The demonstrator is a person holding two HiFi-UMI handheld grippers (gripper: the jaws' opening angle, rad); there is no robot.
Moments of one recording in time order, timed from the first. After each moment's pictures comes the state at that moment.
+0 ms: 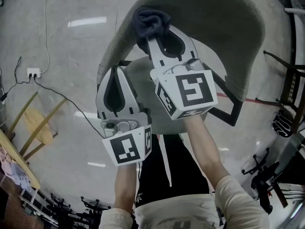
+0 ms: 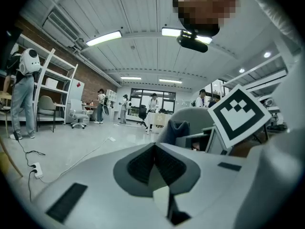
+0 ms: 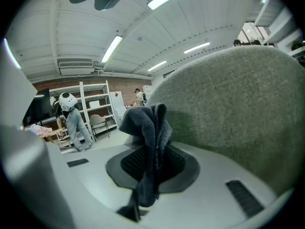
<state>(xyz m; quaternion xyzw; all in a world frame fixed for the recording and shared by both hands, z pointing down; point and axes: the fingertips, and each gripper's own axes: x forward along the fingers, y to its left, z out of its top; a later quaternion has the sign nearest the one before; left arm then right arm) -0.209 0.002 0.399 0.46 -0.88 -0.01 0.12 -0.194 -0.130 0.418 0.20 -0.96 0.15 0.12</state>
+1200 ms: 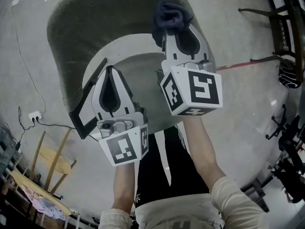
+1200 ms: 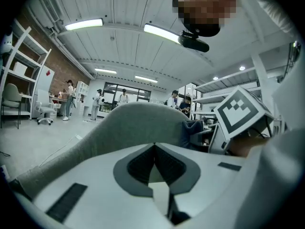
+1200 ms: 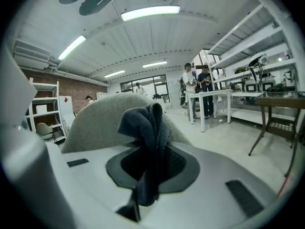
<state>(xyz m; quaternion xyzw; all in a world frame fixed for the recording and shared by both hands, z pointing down) -0.100 -0.096 0.393 0.61 -0.79 -0.01 0.12 0.015 -0.241 0.400 0.49 -0.86 0.15 0.09</state>
